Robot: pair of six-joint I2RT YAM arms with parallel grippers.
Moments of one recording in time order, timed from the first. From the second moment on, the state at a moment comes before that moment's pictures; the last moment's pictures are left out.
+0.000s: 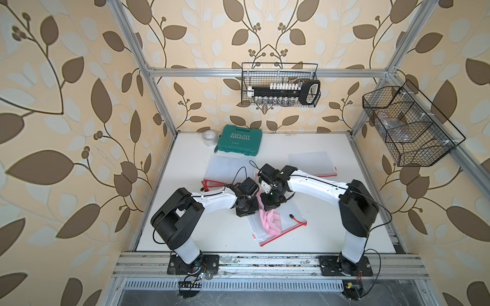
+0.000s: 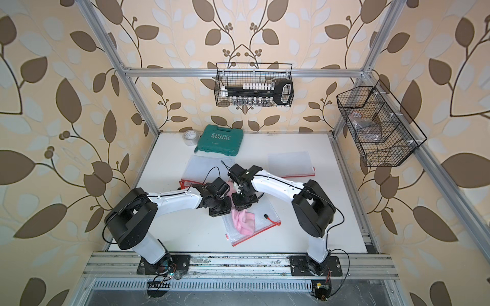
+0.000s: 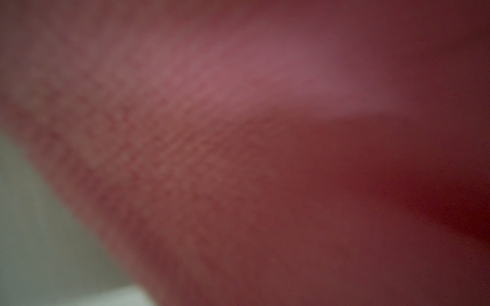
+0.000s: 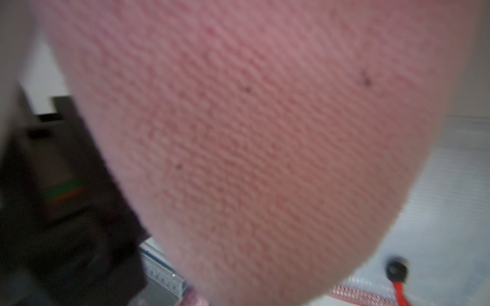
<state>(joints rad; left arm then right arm) -0.71 1.62 0.83 -0.44 0.20 -0.92 0.81 1.92 1.37 -0.93 -0.29 0.49</state>
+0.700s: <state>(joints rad) -0.71 1.61 0.81 -0.41 0.18 -0.92 0.76 1.69 1.25 -1.08 -0.06 0.39</state>
